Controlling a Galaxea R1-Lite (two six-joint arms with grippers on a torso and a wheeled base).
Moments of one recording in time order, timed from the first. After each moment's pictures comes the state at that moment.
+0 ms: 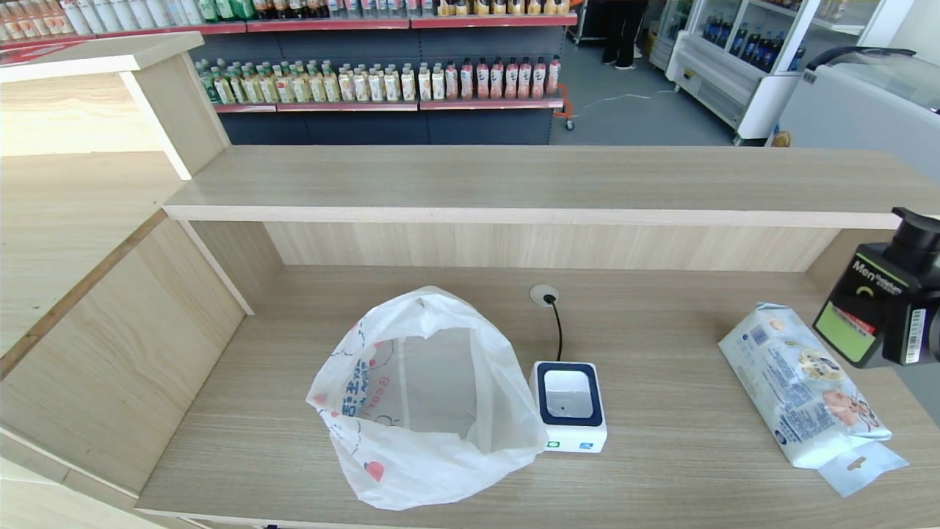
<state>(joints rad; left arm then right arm) 0.00 0.00 0.00 0.00 0.09 -0.03 0.08 1.16 -0.71 -0.15 -0.09 -0.11</state>
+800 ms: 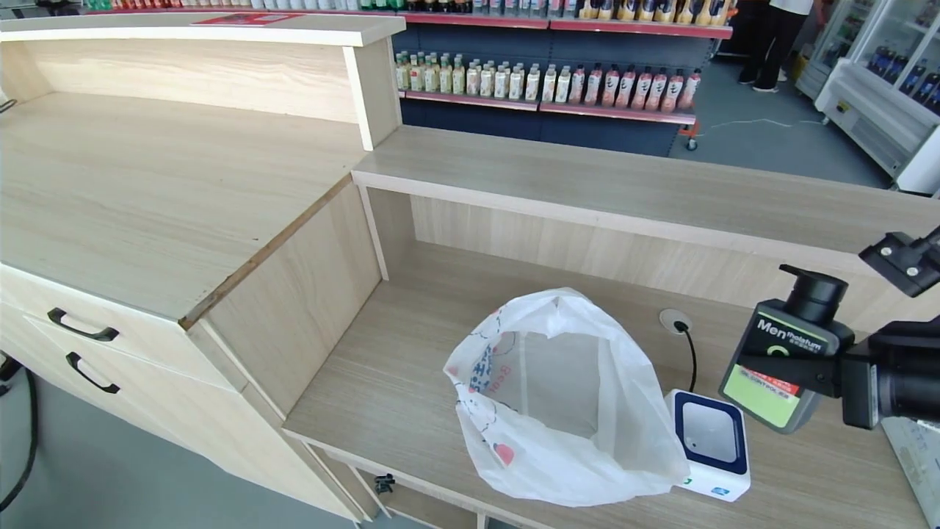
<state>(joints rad) 0.00 0.00 0.00 0.00 0.09 -0.03 0.12 1.22 -0.69 -0.03 0.40 -0.08</state>
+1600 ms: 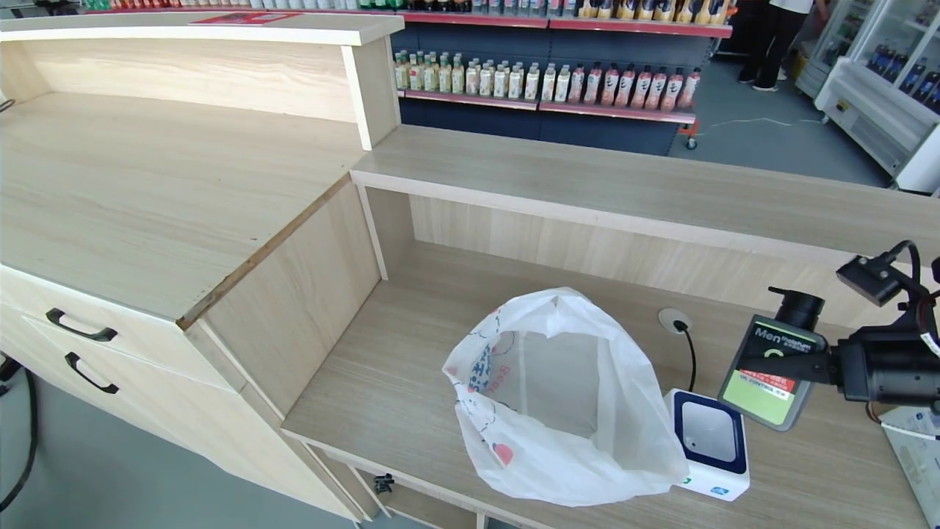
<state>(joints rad) 0.00 0.00 0.00 0.00 0.09 -0.03 -0.21 1.52 -0.77 0.05 0.87 -0.14</state>
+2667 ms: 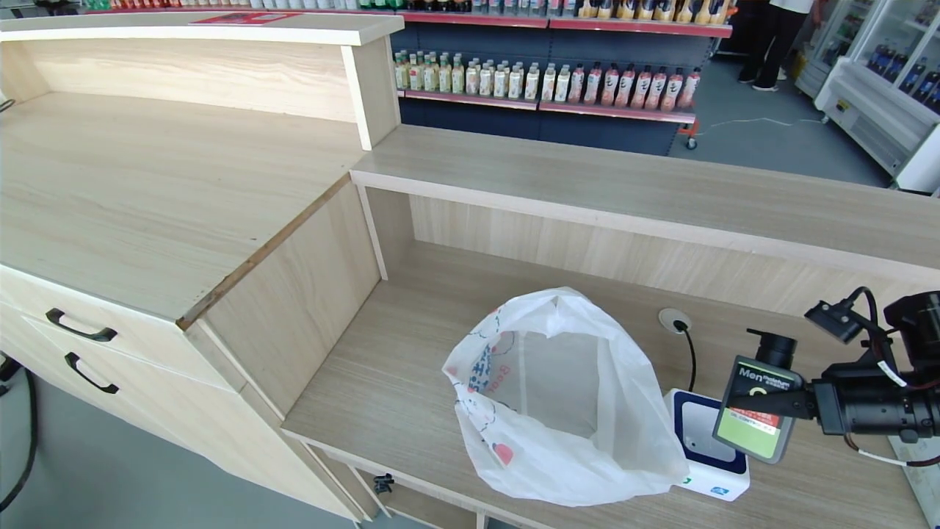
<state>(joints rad) 0.00 0.00 0.00 0.00 0.09 -0.03 -0.26 1.70 -0.73 0.05 0.91 -0.33</state>
